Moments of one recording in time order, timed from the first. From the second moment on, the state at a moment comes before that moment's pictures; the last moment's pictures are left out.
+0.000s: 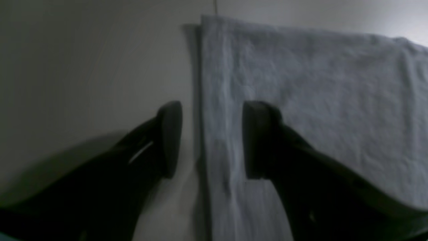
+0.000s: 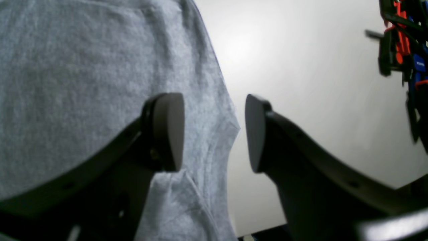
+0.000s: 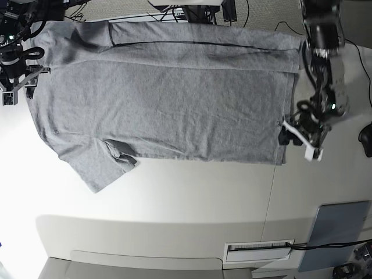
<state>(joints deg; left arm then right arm) -6.4 -18.2 -10.5 71.7 -26.3 -23.3 38.6 -28.8 22.6 39.4 109.1 13.6 21.1 -41.1</state>
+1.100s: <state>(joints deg) -19.6 -17.4 -5.6 54.3 -26.9 -31.5 42.8 -28.8 22.6 39.4 109.0 13.6 21.1 -42.6</state>
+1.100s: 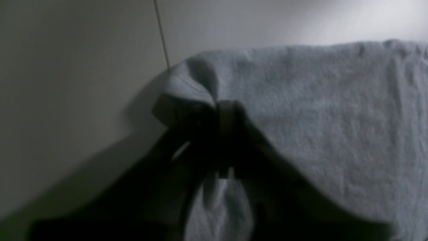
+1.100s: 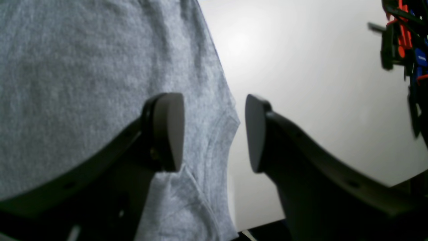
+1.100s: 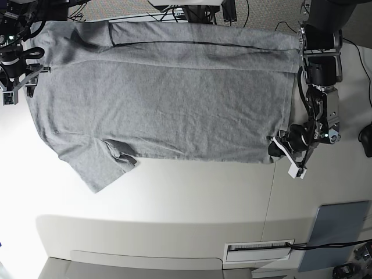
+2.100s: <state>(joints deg) -19.7 -17.4 -5.6 54.3 -27.2 -31.5 43.2 -7.5 28.6 24.1 91.8 12.3 20.4 -42.2</state>
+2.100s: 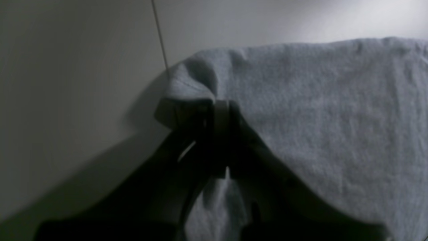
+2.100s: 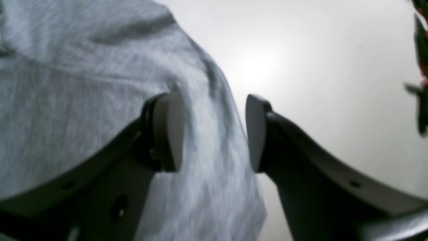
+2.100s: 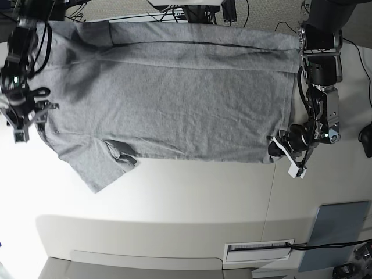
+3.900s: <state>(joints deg) -19.2 -17.4 -5.6 56.5 -26.4 -31.5 42.2 36.8 22.8 -3.2 35.3 -3.1 16.1 -37.1</state>
